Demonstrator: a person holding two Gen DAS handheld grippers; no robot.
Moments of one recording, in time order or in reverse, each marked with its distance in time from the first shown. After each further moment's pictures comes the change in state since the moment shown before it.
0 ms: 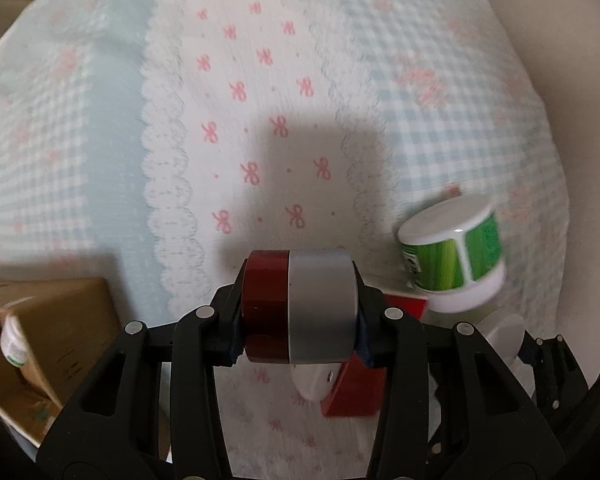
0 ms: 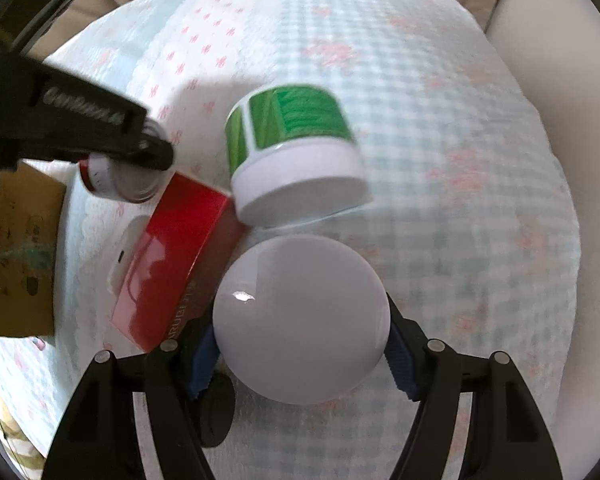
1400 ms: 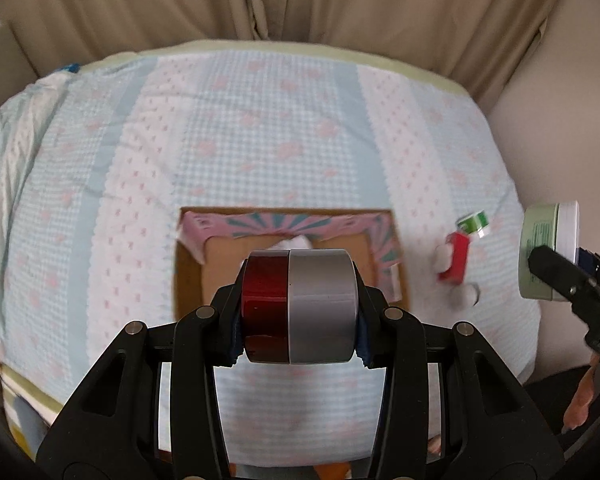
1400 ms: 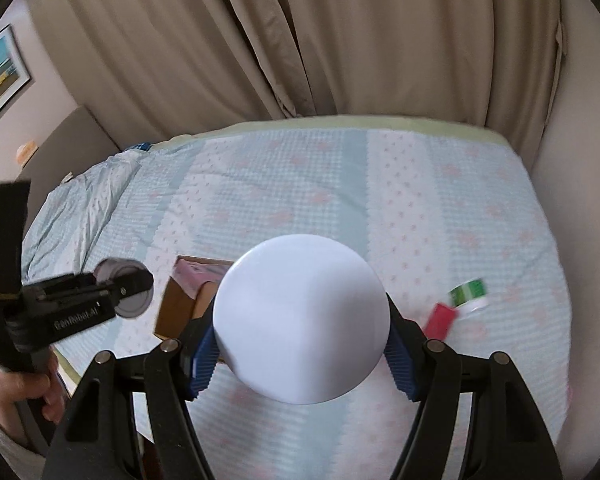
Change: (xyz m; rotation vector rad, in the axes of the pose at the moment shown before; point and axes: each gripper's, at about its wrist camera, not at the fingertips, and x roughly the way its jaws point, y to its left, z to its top) left arm -0.291 0.288 -0.192 -0.115 -0.336 0.023; right arm -0.271 0.252 0.000 -0.042 -0.333 0.230
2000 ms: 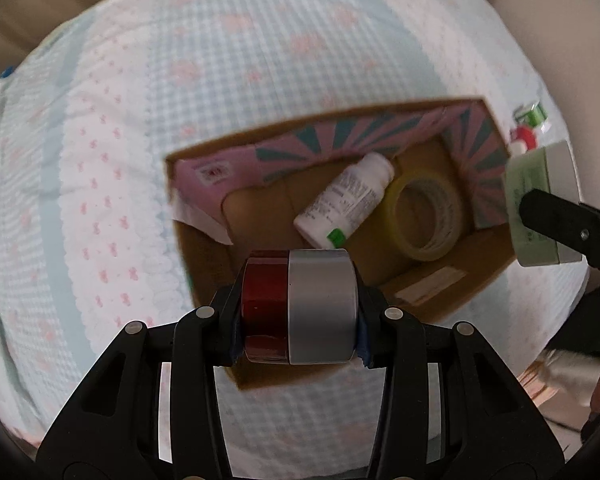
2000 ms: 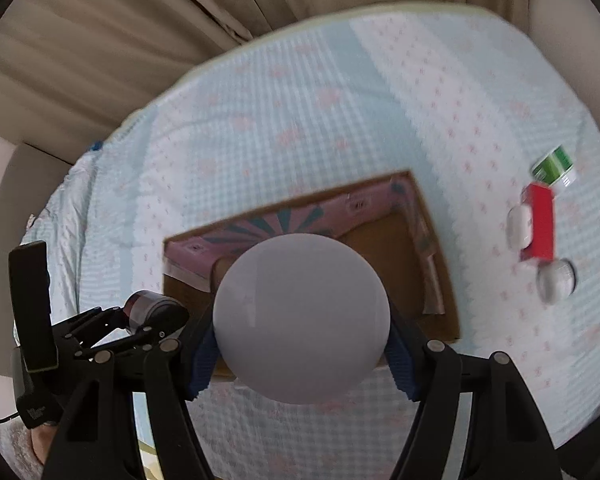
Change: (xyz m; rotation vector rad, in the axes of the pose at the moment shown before) left arm 0.164 0.068 -0.016 0.254 0.273 -0.012; right arm 0.167 0.051 -0.033 0.313 0.231 -0.012
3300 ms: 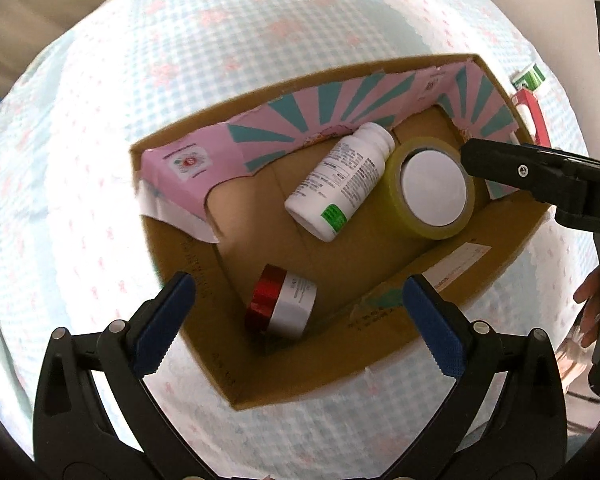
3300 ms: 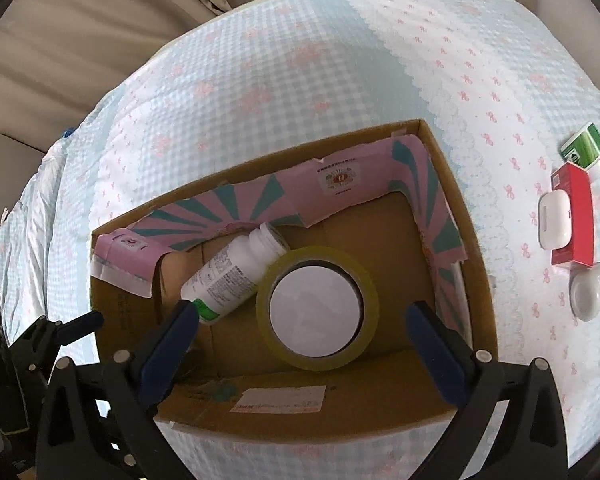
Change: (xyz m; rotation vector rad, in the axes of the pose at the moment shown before) left arm 0.019 -0.005 -0.019 0.088 -0.039 0.016; right arm 0.066 -0.025 0.001 -0.020 0.002 -0.056
